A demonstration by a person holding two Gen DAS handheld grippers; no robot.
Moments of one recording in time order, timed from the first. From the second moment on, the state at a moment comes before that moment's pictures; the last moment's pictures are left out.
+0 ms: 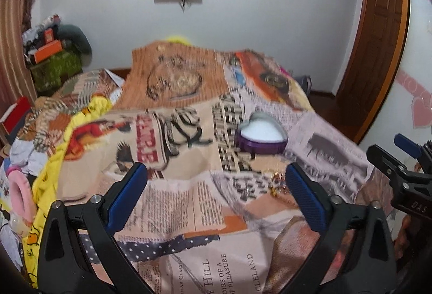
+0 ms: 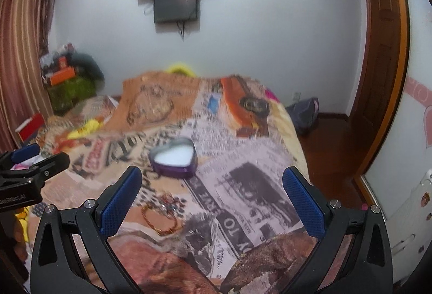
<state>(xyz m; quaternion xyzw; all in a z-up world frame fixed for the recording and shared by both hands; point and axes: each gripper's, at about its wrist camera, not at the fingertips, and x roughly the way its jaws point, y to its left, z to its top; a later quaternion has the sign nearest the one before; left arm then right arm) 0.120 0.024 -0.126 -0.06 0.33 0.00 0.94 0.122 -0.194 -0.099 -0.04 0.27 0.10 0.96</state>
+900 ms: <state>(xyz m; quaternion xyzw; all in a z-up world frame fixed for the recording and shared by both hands) 0.181 0.003 -0.202 -0.08 0.45 -0.10 0.88 0.191 -0.161 -0.186 -0.04 0.44 0.24 0.86</state>
